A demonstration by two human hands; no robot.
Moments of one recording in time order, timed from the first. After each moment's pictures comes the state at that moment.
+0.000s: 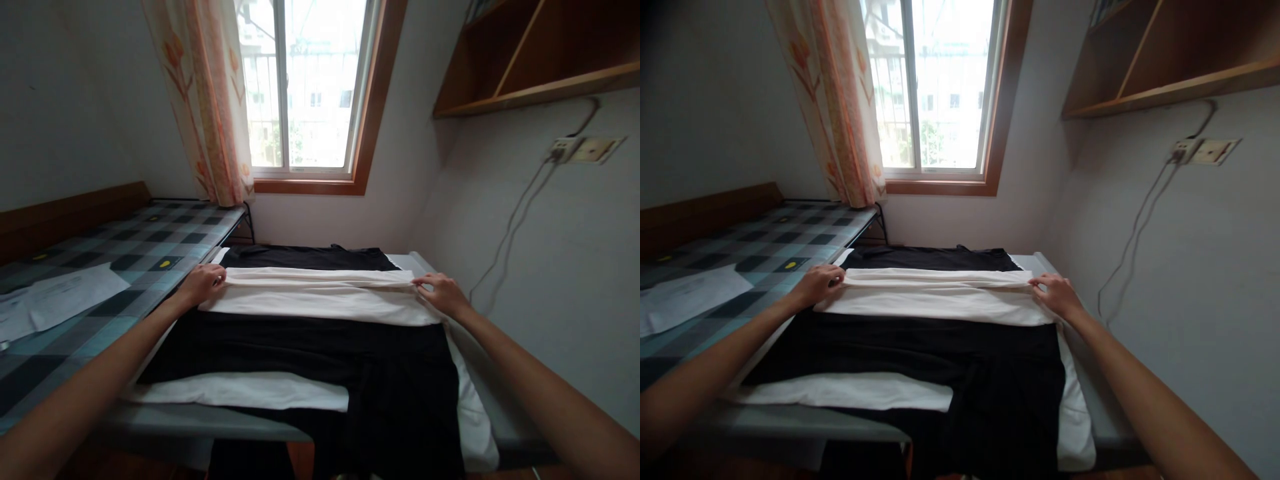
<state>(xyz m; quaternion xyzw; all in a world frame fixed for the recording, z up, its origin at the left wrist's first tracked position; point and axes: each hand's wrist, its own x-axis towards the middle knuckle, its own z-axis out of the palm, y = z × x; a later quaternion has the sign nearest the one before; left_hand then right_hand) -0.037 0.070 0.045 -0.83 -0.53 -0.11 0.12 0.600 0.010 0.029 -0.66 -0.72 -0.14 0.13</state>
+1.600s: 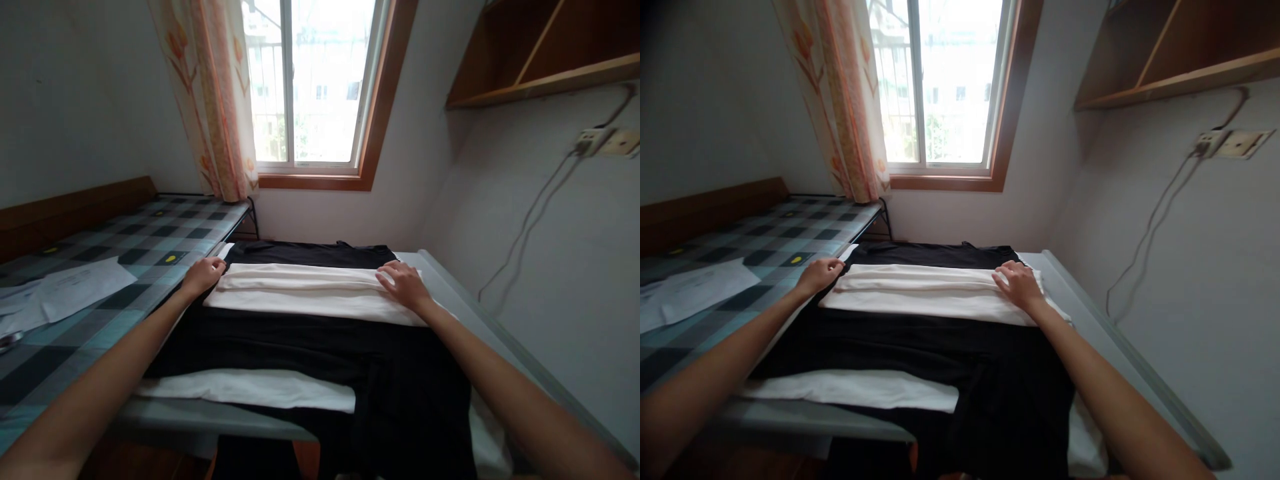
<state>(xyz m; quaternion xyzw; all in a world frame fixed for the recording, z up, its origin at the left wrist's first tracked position) -0.045 0.091 0.037 -0.68 -0.71 -0.18 0.01 0.500 0.033 0.035 -0.58 -0.78 -0.16 0.19</state>
